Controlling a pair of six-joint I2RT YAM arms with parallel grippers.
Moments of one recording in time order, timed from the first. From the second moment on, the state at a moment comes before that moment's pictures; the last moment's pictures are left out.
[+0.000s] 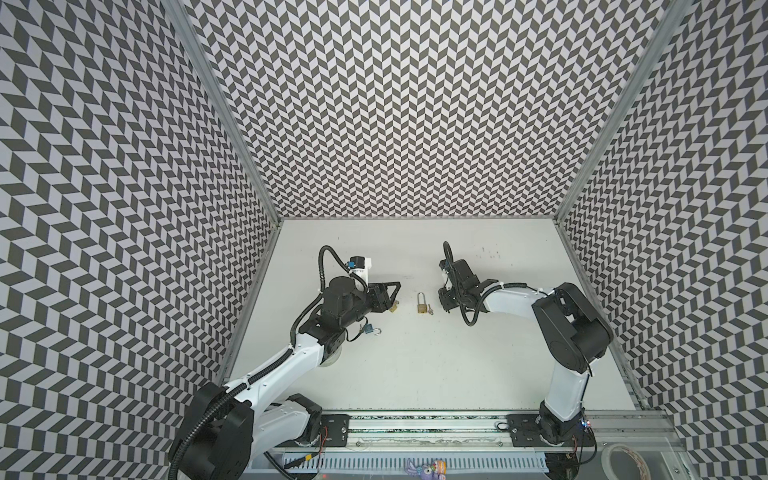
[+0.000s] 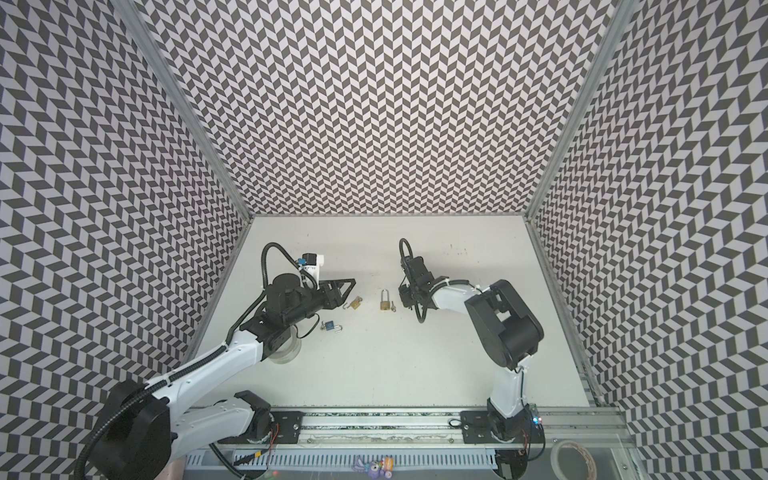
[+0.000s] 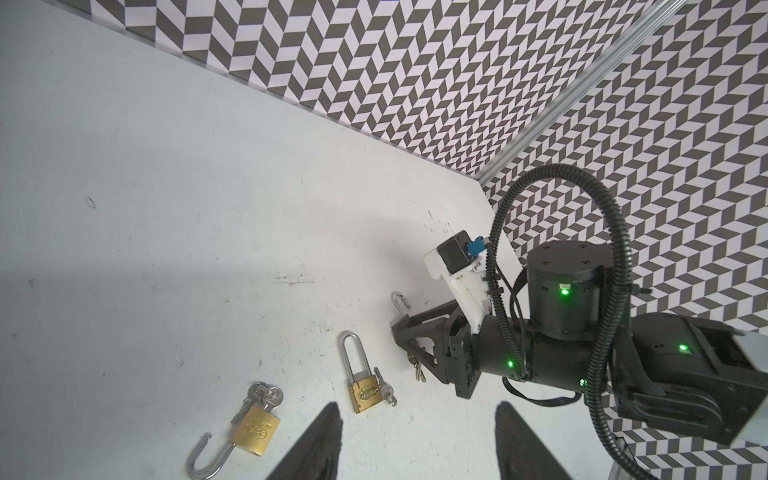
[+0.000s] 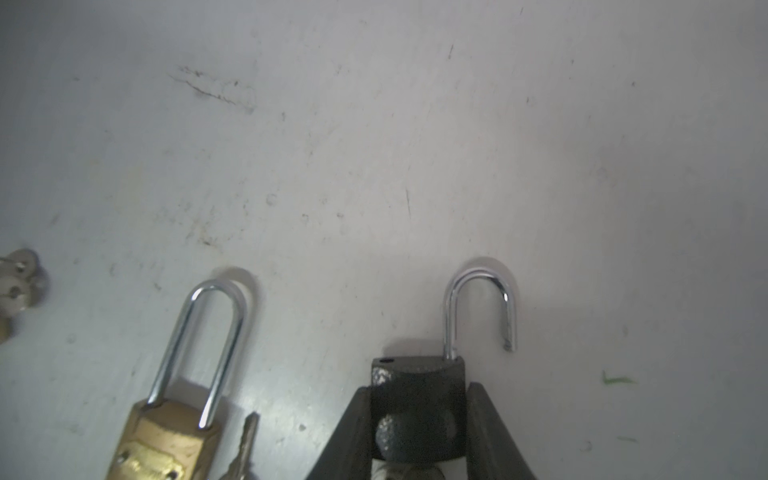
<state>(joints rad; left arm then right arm) -0.47 1.13 0.57 0.25 0.27 -0.63 0.56 1.85 1.03 -0.16 0.05 0.18</state>
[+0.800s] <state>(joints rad) -0.39 1.08 1.00 0.04 0.50 -0.38 0.56 1.12 0.80 0.06 -0.53 0.08</state>
